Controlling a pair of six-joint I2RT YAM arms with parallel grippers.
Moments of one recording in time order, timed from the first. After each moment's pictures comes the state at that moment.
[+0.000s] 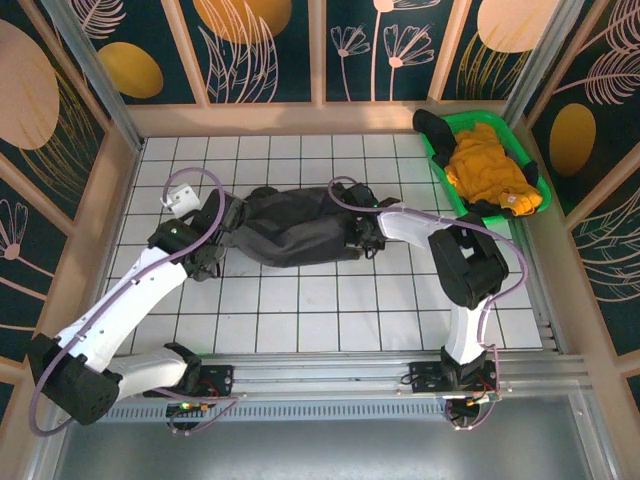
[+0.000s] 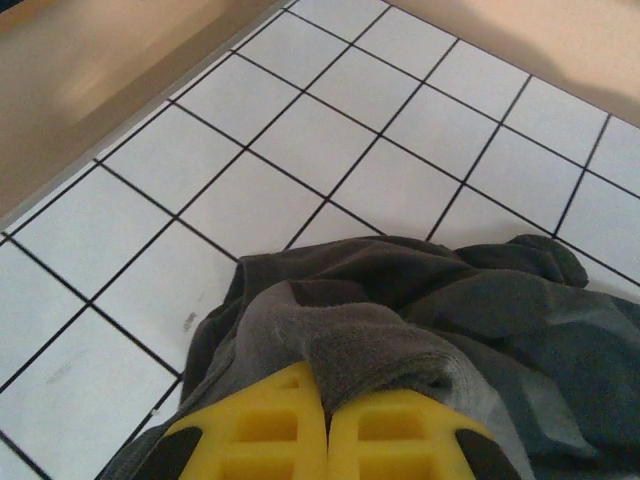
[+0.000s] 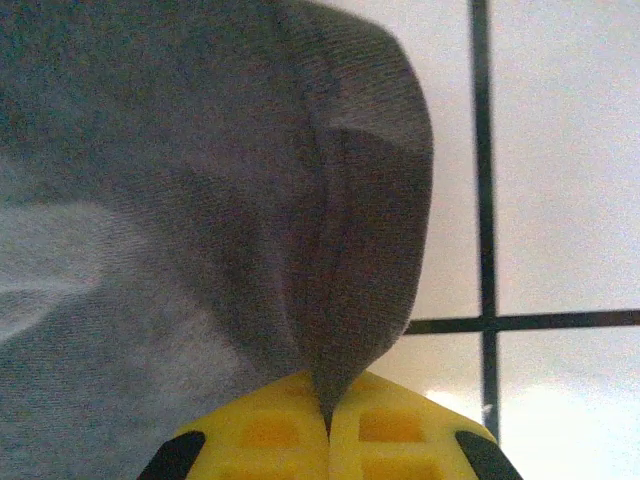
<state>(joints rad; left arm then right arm) -0.56 1.18 1.13 -0.96 -0.76 -1.00 0.57 1.88 1.21 -0.56 0.06 0.64</state>
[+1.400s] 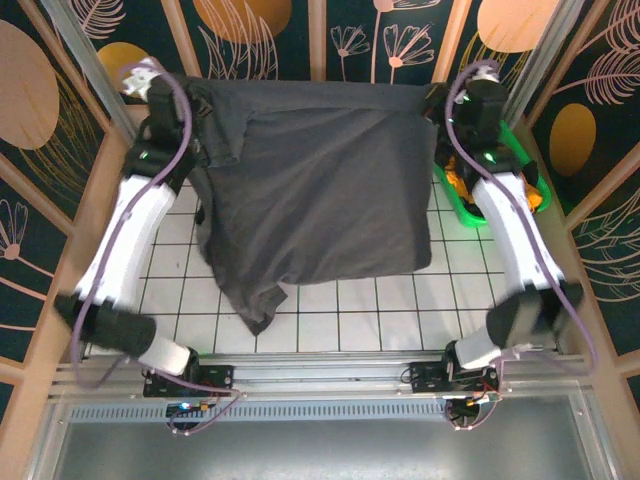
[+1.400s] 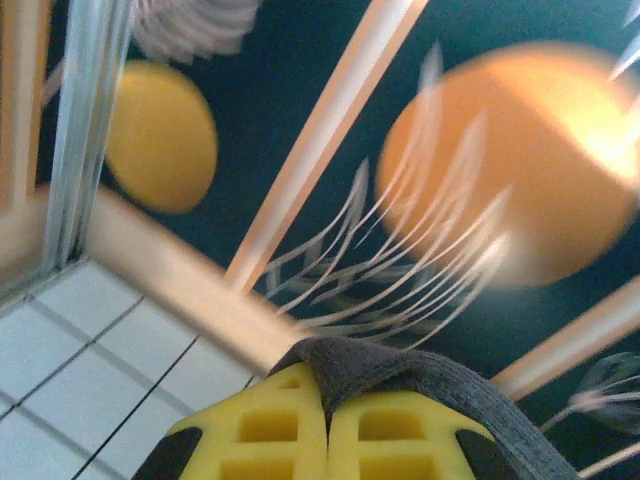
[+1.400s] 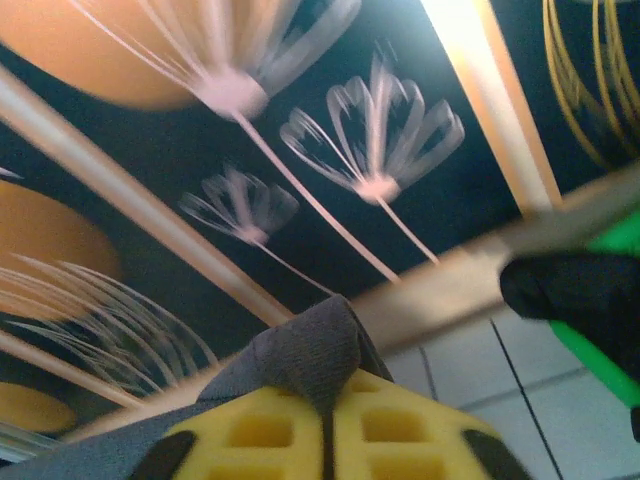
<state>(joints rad) -0.23 1.59 1.75 -0.44 -0.47 -0.66 0.15 1.57 1.61 -0.27 -0.02 0.62</state>
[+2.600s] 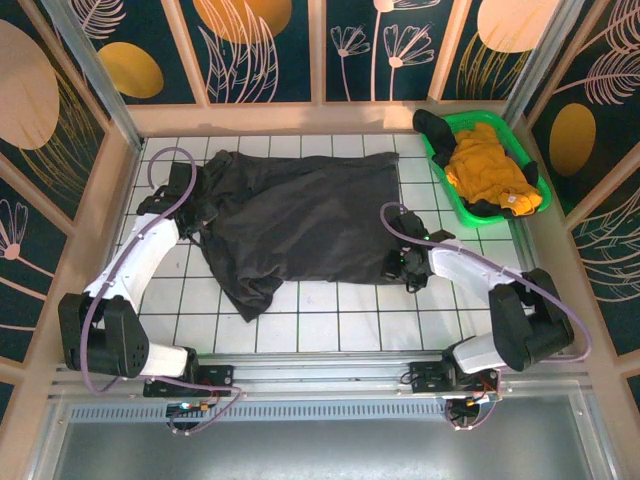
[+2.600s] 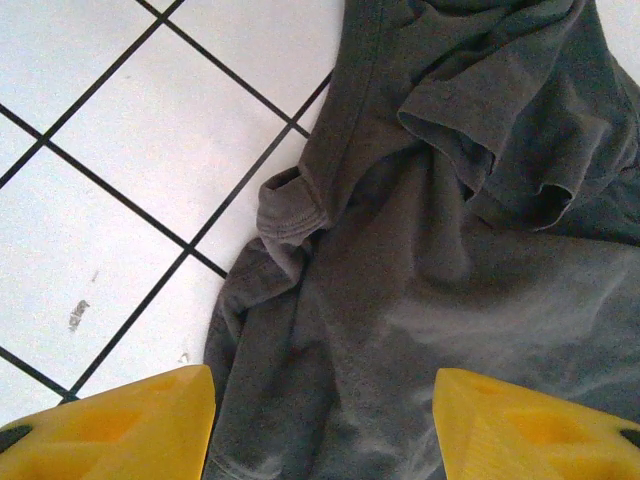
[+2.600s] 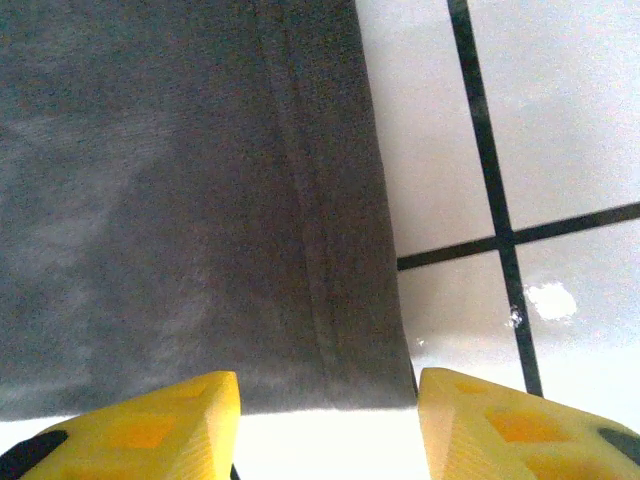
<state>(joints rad) -0.14 1.40 1.12 -0.72 -0.22 -0.81 0.45 1.44 0.76 -0.65 -0.03 0.71</state>
